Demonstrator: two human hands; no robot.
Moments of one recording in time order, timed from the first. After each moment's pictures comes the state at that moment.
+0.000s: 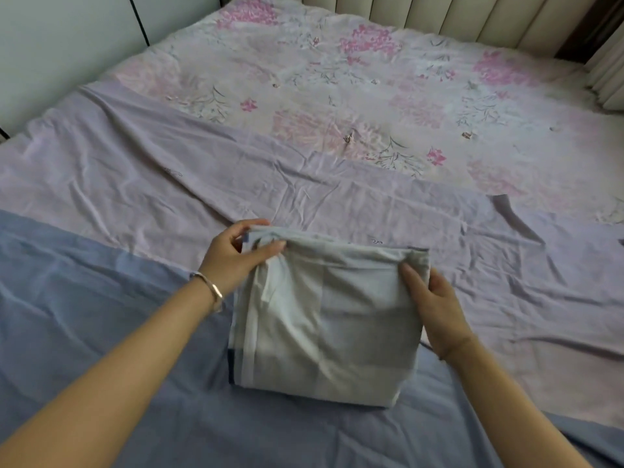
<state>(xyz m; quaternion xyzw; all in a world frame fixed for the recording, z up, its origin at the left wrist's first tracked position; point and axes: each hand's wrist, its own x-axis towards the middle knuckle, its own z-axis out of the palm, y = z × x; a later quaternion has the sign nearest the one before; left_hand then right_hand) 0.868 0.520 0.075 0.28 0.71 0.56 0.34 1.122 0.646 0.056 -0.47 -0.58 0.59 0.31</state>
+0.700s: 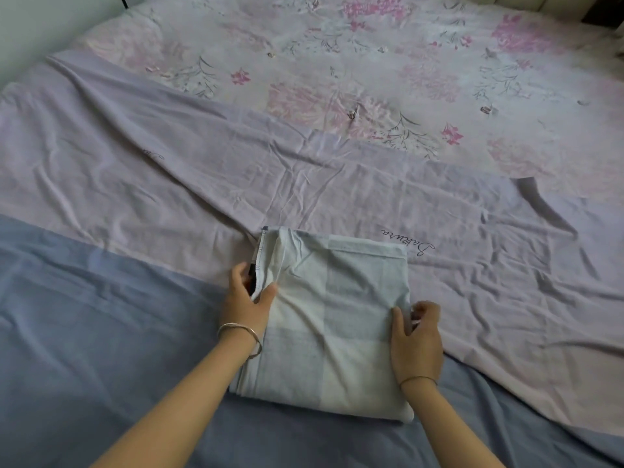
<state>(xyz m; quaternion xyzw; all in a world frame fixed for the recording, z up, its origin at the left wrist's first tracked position) 0.892 0.525 -0.055 0.22 0.83 0.46 0.24 1.113 0.623 -0.057 -0.66 -0.62 0.34 0.25</state>
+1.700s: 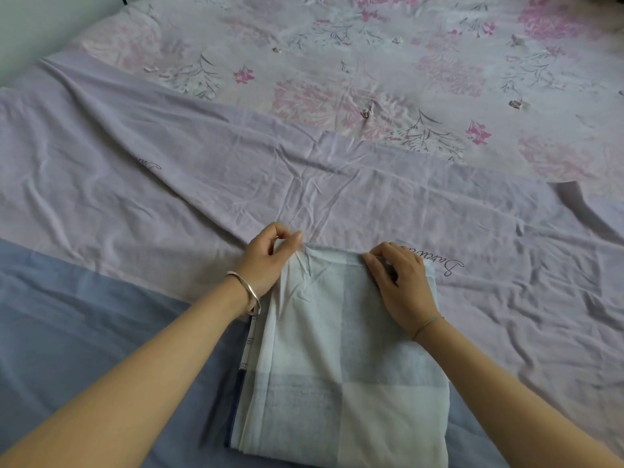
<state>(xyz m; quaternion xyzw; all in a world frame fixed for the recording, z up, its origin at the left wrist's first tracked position) 0.835 0.606 -0.019 0.33 0.70 0.52 0.35 1.027 0.711 -0.039 -0.37 -0.83 0.32 0.25</state>
